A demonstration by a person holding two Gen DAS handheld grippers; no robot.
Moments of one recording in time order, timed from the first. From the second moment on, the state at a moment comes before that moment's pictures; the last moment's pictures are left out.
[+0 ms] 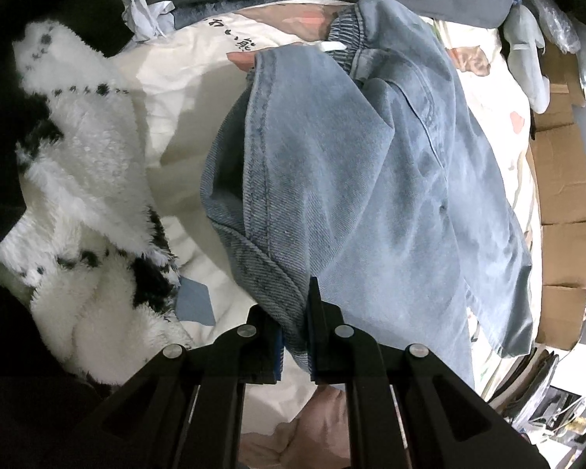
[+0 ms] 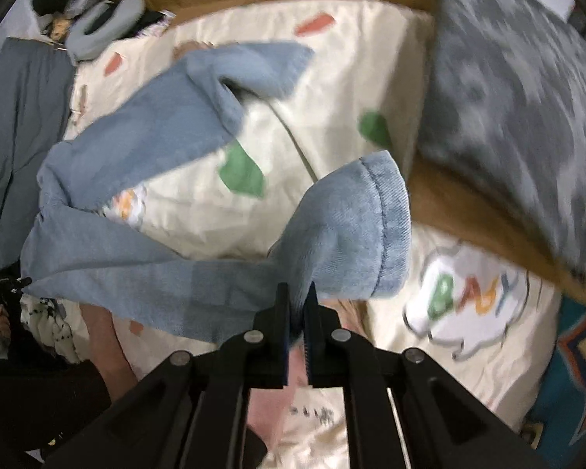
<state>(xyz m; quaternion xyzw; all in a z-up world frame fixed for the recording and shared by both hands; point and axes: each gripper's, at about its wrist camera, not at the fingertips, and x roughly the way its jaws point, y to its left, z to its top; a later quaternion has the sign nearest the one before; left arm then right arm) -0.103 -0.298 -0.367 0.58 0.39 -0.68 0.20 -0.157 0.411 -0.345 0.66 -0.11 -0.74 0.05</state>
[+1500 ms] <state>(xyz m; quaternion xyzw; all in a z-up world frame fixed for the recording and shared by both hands) -0.118 -0.375 -0.336 0.51 0.39 -0.72 0.28 -0.361 0.201 -0.362 0.62 0.07 -0.72 0.30</state>
